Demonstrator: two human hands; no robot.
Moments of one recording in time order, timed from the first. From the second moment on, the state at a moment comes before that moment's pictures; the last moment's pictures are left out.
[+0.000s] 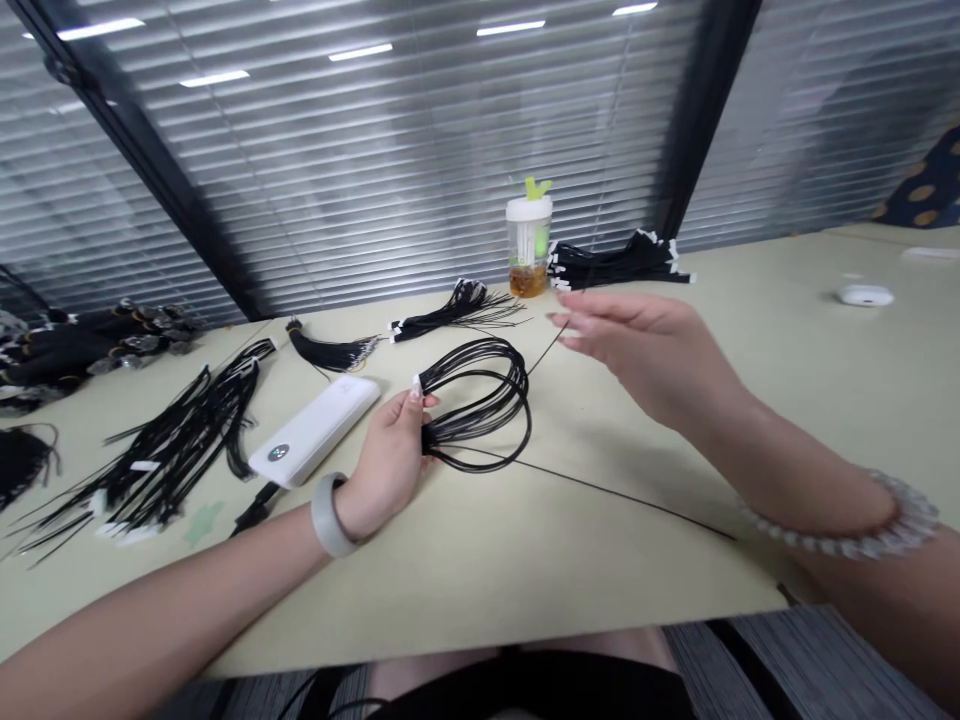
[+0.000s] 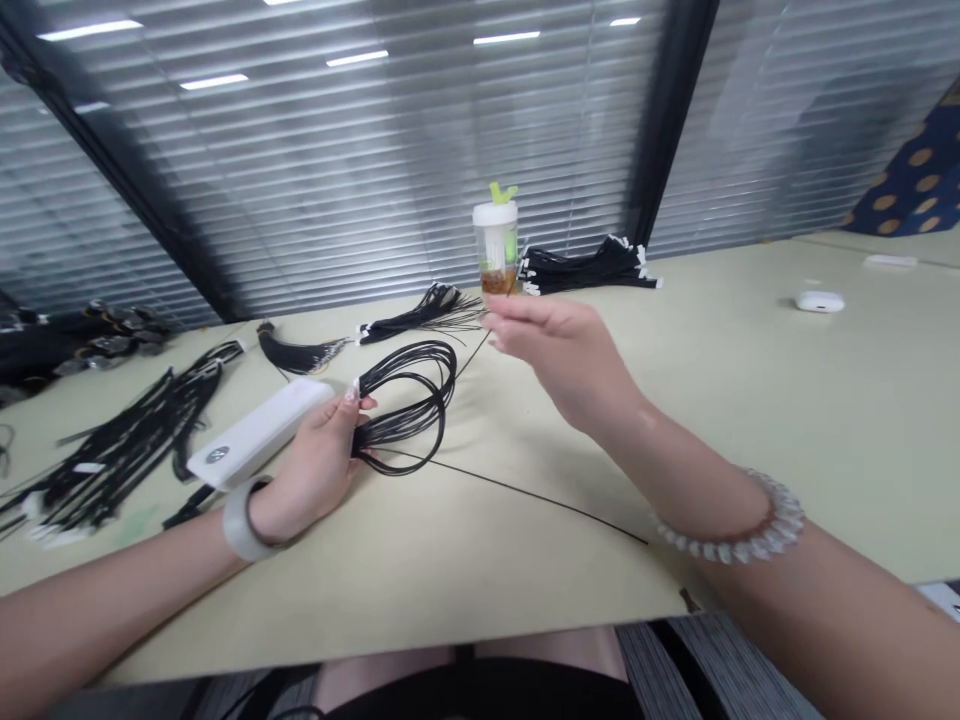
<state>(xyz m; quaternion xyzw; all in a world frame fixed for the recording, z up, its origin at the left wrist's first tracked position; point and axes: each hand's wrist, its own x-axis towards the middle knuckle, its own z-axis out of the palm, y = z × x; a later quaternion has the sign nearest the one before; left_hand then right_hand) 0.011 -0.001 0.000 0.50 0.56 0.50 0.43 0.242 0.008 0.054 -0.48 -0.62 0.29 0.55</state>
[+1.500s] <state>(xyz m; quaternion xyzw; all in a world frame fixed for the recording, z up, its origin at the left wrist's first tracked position) 0.010 -0.016 0.004 0.77 0.39 0.35 0.36 0.201 -0.025 0.021 -0.40 -0.87 -0.01 0.28</state>
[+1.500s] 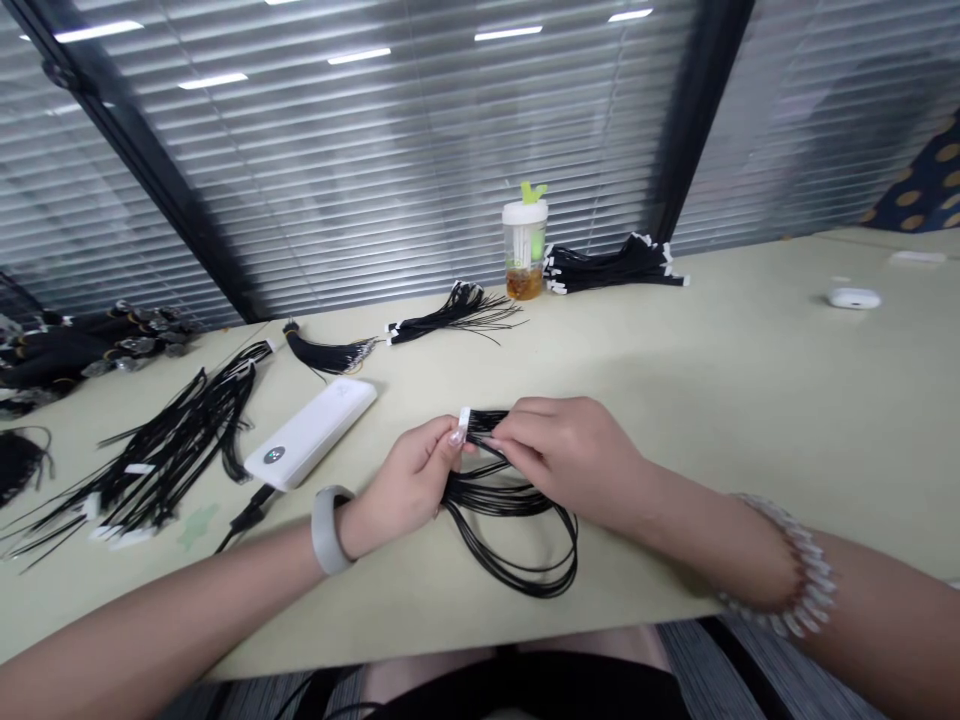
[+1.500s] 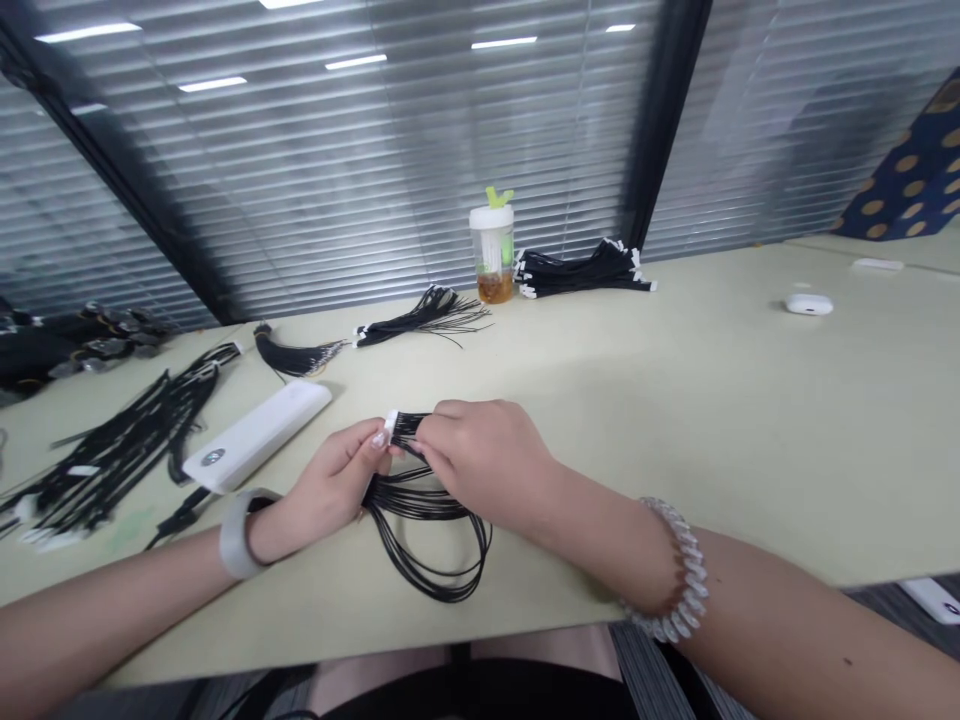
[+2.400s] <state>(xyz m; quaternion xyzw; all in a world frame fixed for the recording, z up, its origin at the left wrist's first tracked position) 0.011 0.003 -0.004 0.49 0.56 0.52 0.42 0.224 -0.011 0.034 -0.50 -0.86 0.11 0.07</state>
